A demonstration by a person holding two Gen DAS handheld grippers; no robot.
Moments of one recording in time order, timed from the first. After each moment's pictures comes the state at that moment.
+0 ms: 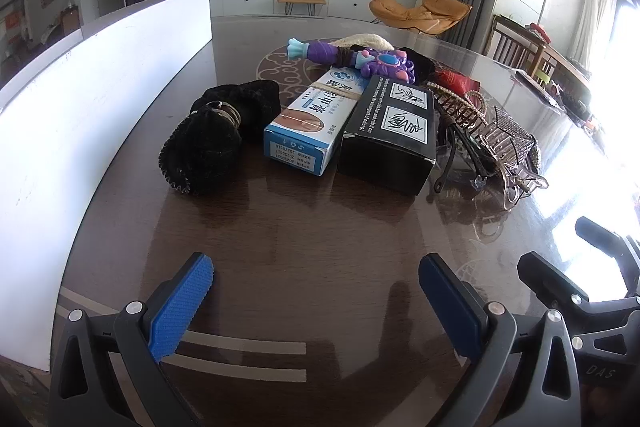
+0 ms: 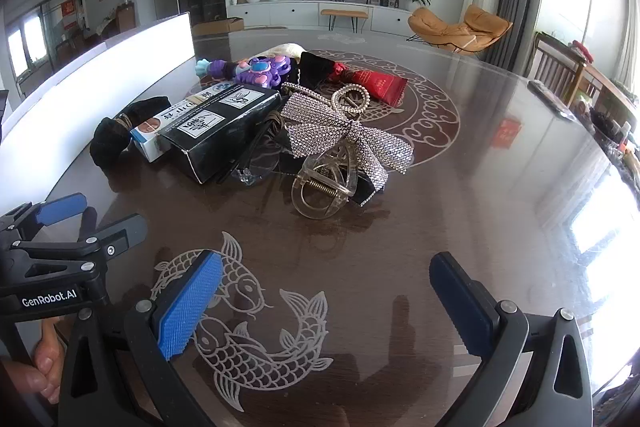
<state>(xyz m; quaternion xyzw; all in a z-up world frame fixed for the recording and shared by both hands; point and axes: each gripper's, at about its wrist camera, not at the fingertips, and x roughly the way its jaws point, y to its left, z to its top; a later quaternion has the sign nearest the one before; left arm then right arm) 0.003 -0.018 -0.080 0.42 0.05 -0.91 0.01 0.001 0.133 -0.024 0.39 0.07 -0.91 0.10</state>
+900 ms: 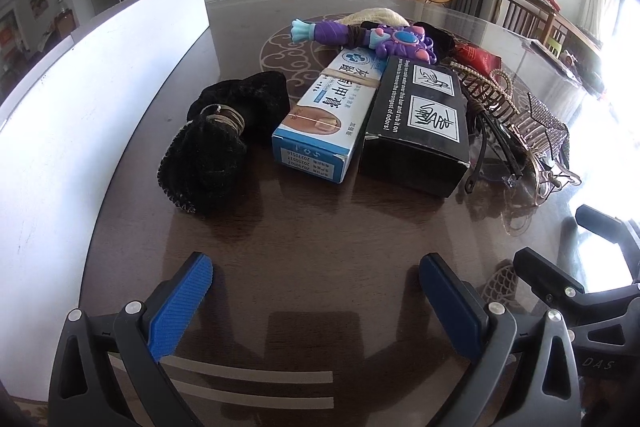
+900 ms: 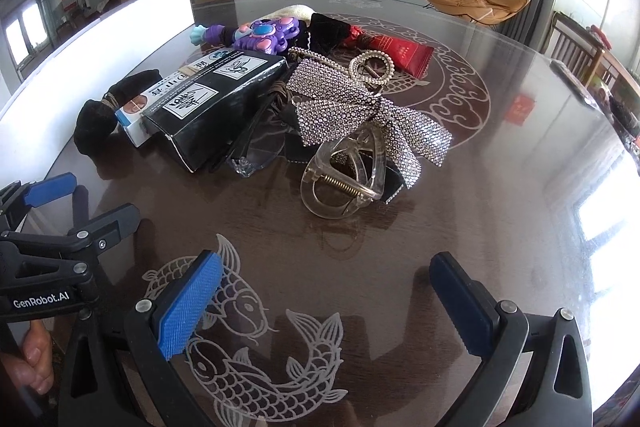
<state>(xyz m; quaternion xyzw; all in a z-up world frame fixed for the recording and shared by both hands) -0.024 -0.024 -0.080 0.47 0.01 -0.88 0.02 -0.035 0.120 -0.043 0.45 0.07 -0.88 0.12</state>
